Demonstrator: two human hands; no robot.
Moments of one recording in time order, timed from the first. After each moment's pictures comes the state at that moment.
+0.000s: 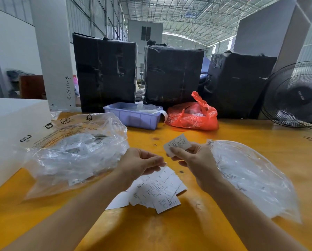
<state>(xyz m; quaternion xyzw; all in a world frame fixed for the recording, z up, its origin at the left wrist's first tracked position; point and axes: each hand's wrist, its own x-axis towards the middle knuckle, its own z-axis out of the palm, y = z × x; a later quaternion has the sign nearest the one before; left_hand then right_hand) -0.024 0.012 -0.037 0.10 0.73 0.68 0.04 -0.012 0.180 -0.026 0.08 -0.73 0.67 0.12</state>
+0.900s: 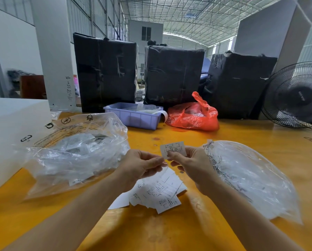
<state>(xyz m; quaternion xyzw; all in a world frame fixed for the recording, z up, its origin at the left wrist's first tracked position) -0.020 0.012 -0.035 0.09 0.68 0.73 0.09 -0.010 0.175 -0.029 0.11 -0.75 0.64 0.10</state>
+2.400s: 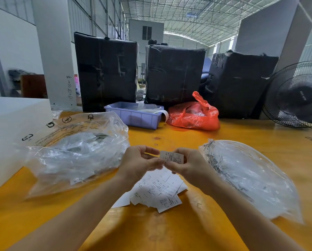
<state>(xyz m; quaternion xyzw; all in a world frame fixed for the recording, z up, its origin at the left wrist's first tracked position) -0.023 0.017 -0.040 0.11 0.73 0.68 -0.04 -0.010 0.177 -0.032 0.15 -0.85 0.50 0.08</state>
